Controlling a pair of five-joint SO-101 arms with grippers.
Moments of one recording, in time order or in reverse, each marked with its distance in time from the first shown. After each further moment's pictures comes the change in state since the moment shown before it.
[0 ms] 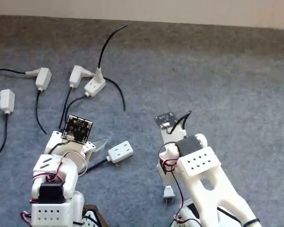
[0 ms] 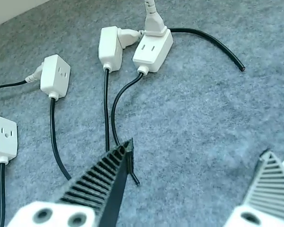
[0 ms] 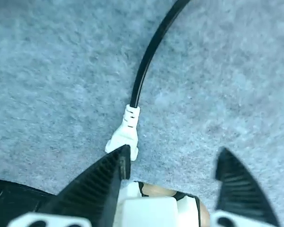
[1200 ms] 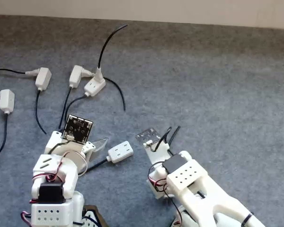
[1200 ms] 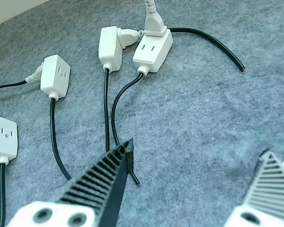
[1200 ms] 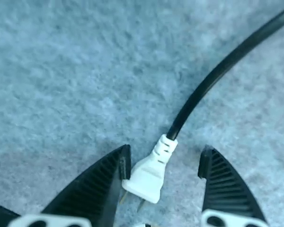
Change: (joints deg) left arm 0.0 0.0 0.0 -0.1 0.0; right arm -11.7 0.0 14.3 -17.9 0.0
